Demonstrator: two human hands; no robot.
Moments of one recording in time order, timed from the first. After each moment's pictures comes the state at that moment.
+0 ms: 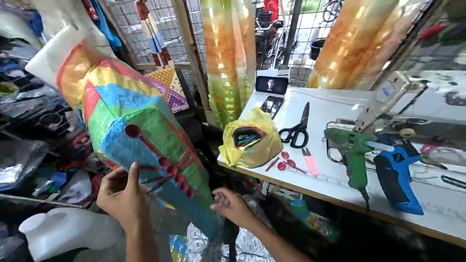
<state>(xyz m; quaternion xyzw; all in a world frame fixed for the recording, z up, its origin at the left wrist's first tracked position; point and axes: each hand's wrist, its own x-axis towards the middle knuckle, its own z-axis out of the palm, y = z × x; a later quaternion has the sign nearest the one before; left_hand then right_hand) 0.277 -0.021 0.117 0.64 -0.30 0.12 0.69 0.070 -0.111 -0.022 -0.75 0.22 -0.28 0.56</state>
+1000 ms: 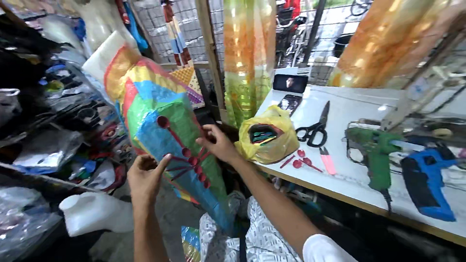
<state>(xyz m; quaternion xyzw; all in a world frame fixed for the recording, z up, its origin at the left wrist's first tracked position) 0.302 0.003 0.132 0.74 -0.37 0.02 0.56 0.169 -0.183 0.091 -0.74 0.14 -0.39 0.53</state>
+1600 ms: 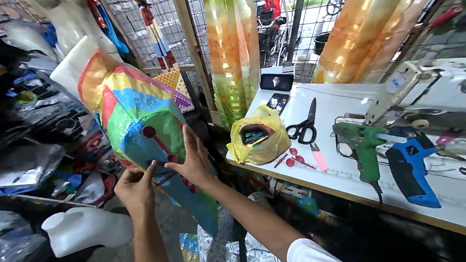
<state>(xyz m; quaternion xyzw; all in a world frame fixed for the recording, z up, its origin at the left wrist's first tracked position) 0.307 -0.017 0.116 0.67 -0.33 0.08 0.66 0.220 -0.128 0.089 -0.75 0.25 -0.47 0.37</state>
